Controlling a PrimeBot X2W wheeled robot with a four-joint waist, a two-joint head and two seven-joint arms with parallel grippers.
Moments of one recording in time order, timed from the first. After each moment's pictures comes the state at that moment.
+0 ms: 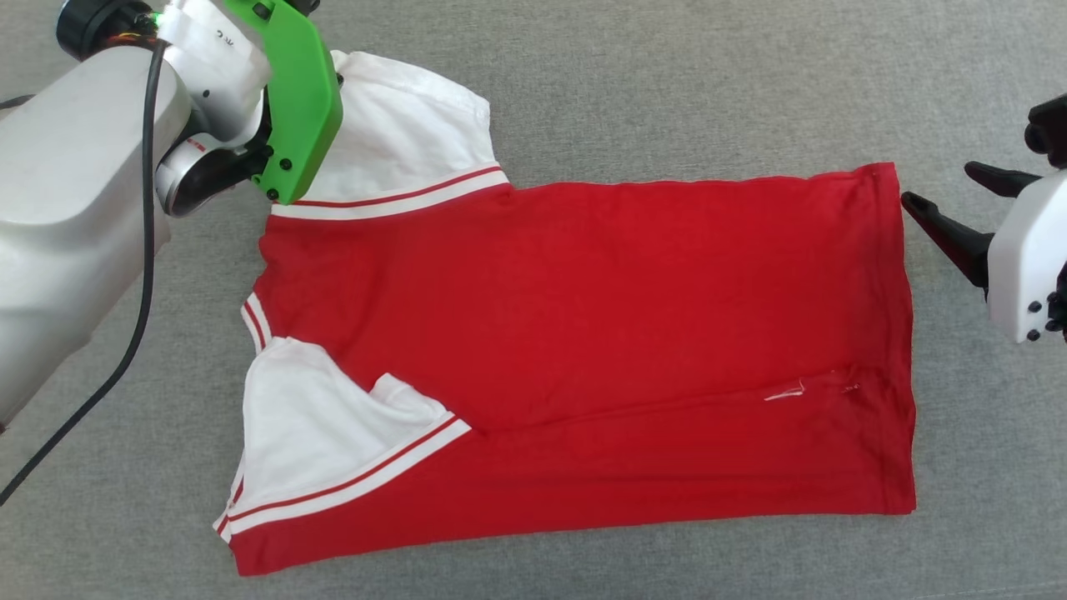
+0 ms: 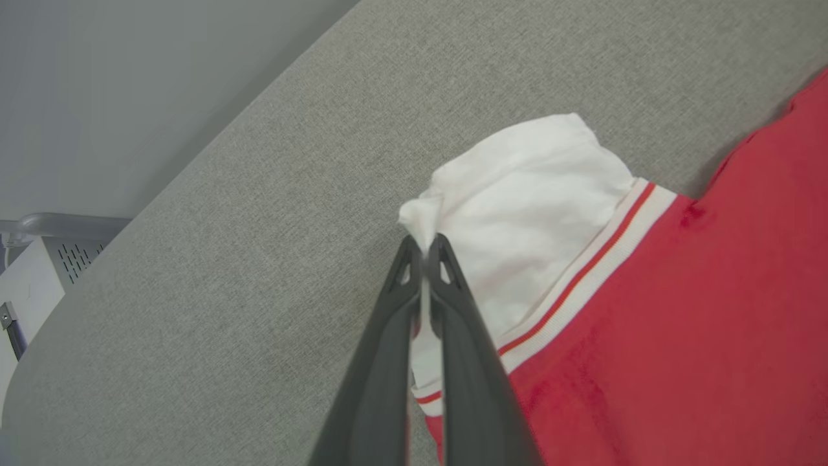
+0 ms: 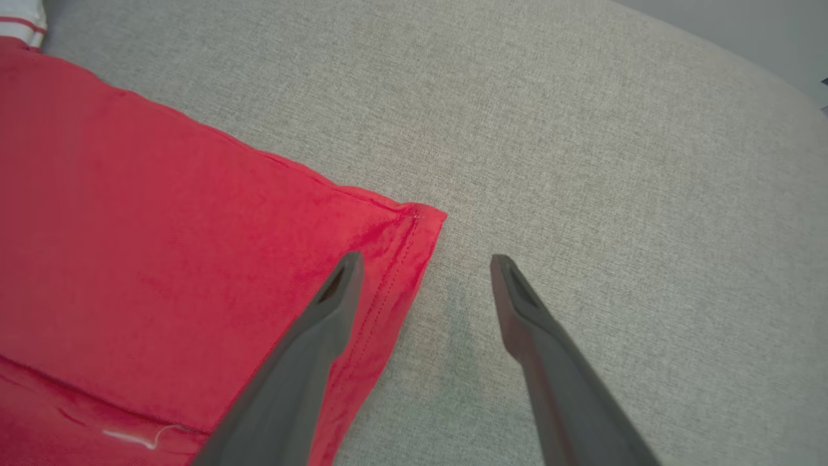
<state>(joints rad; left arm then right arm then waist) -1.37 0.63 -1.27 0.53 -1.04 -0.13 0.49 -0.60 -0.70 0.37 0.00 0.66 0.13 0.64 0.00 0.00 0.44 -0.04</state>
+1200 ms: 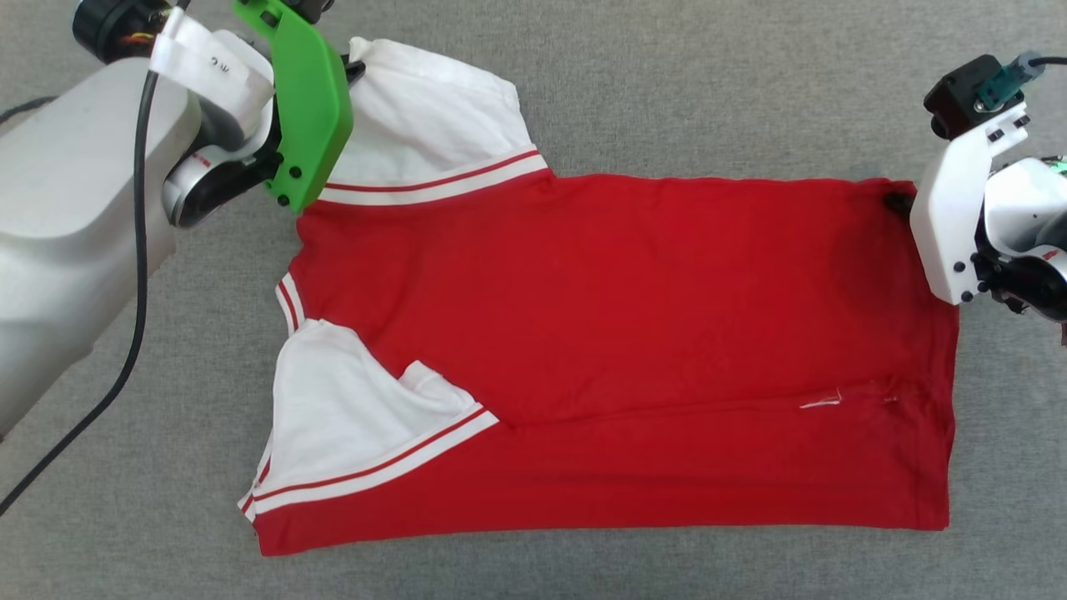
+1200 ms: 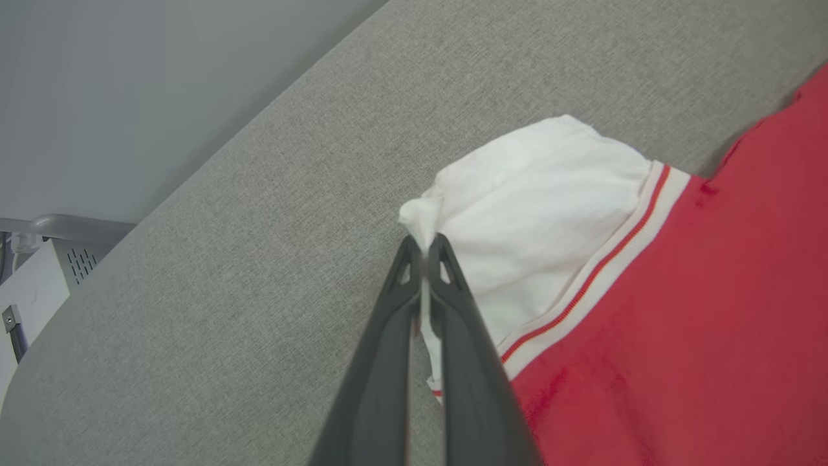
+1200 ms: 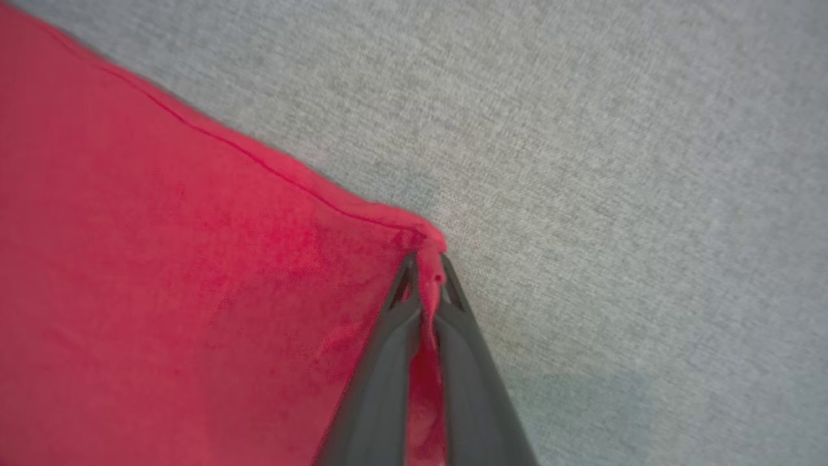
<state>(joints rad) -1.37 0.64 -1.28 0.48 -1.02 -0.13 0.39 -0.91 -0.65 0.73 0.40 0.74 0.13 0.70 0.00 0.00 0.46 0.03</state>
